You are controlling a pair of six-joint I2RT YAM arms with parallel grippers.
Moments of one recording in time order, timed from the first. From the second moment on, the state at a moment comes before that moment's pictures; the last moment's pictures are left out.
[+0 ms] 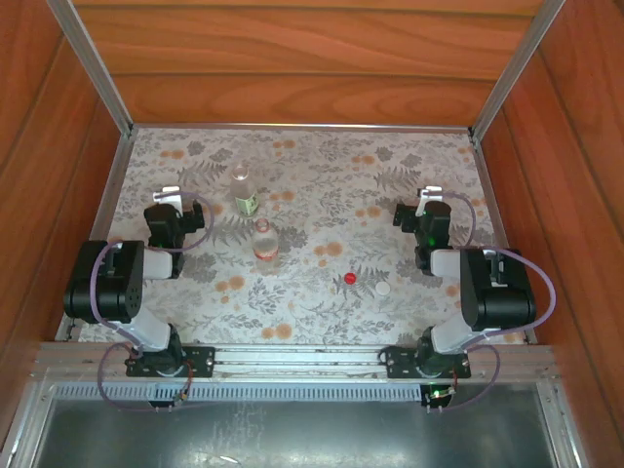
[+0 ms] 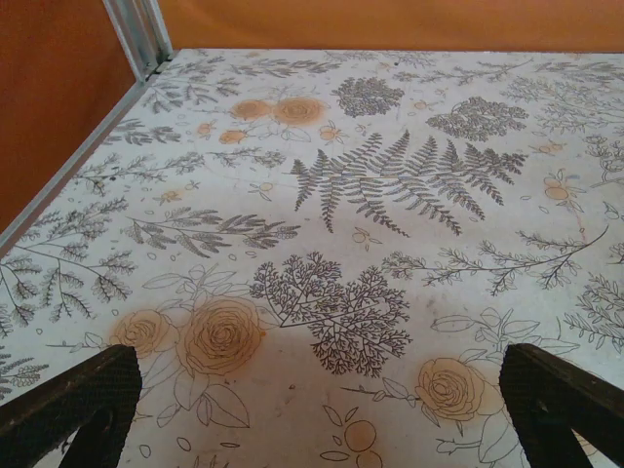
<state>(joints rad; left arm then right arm) -0.01 1.59 0.40 0.81 -0.16 -0.02 0.06 1.56 0.47 0.65 0.10 0.02</state>
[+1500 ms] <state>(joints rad) -0.07 1.22 0.33 0.72 -0.23 0.00 0.07 1.28 0.48 0.45 0.05 0.01</state>
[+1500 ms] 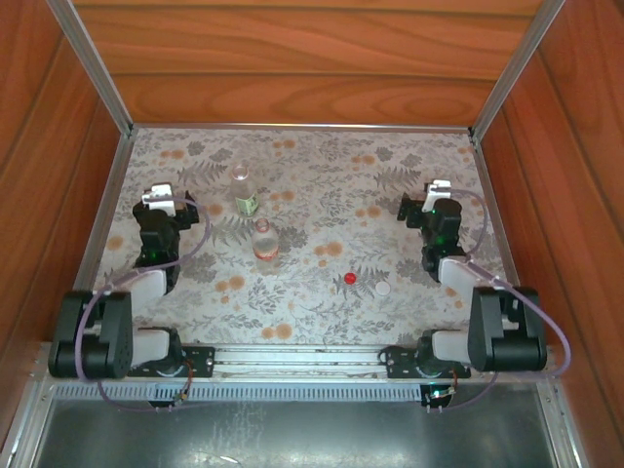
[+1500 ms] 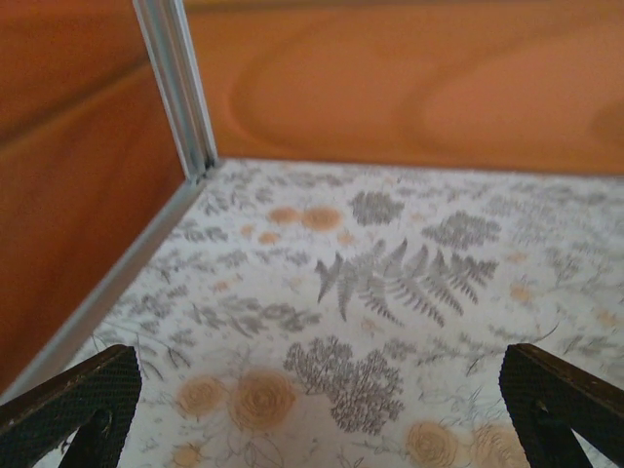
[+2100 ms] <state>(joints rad) -0.36 0.67 0.57 0.08 -0.28 -0.01 0.45 1.09 0.78 -0.13 -0.19 0.02</state>
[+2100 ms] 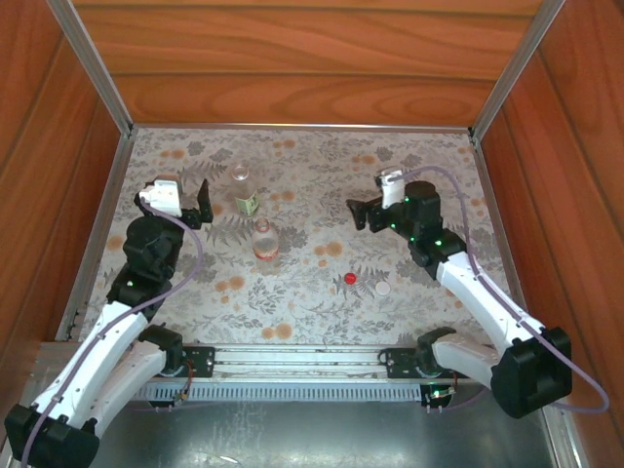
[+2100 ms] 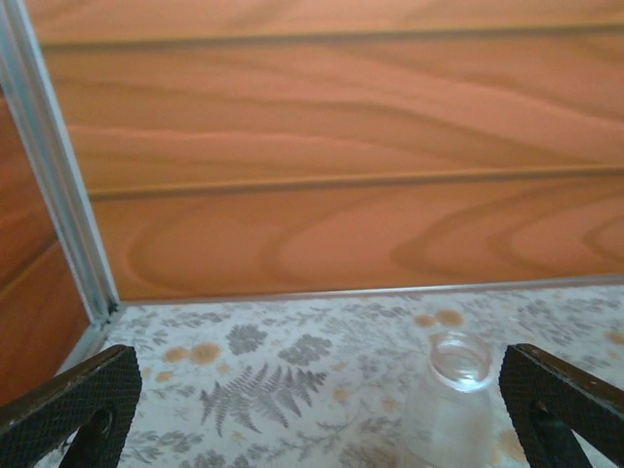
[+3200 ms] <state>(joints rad) -0.36 0.71 0.62 -0.13 -0.23 -0.03 0.91 1.57 1.19 -0.05 -0.41 -0.03</state>
